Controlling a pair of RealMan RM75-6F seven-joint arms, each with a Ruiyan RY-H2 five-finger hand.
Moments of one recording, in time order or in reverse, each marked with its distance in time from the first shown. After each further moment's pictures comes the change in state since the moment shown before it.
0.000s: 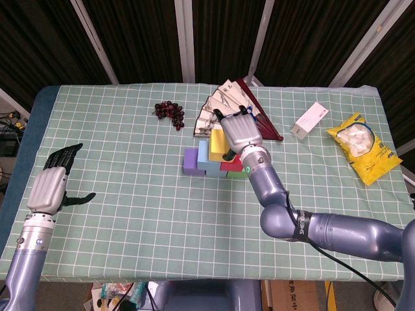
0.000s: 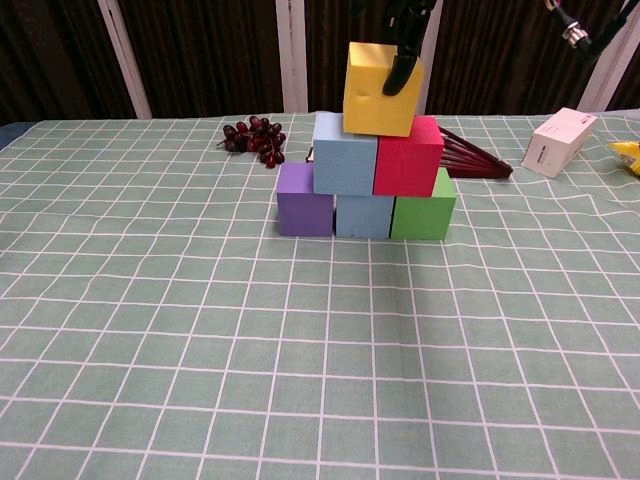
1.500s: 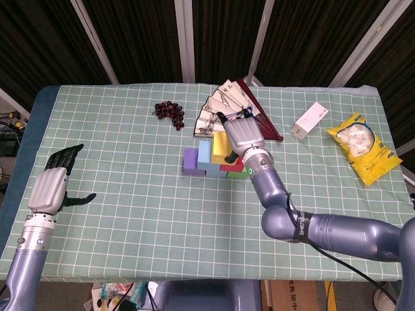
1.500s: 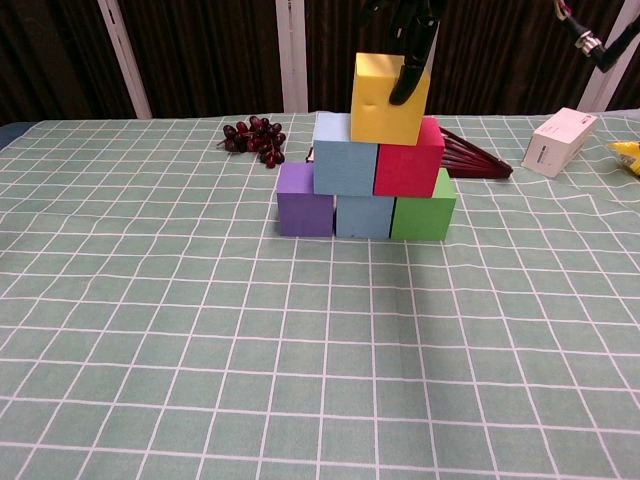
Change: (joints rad) left arm -0.002 -0.002 0.002 0.000 -0.003 -0.003 0.004; right arm 0.019 0.005 -0.054 -0.005 0.005 0.001 0.058
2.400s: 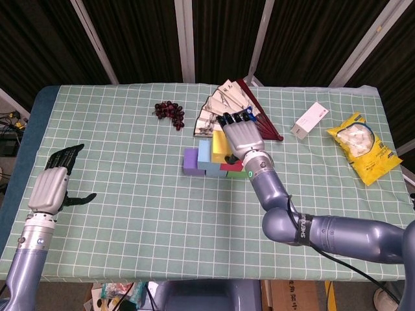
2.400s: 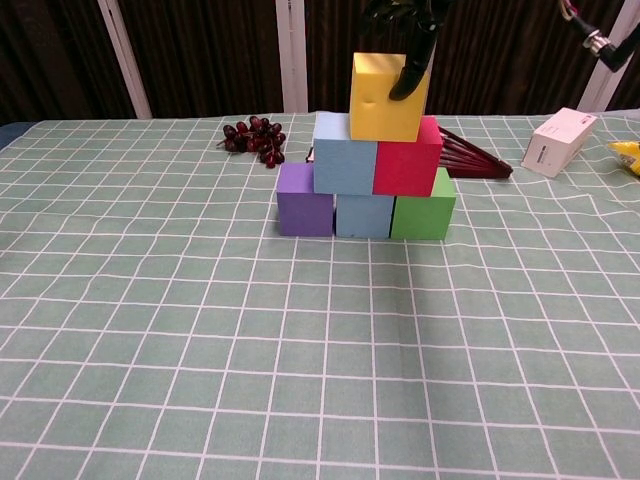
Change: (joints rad) left arm -0.003 0.002 -0.002 -0.001 -0.002 -0.004 -0.001; right arm 0.016 0.031 -0.014 -0.045 0.023 -0.002 -0.004
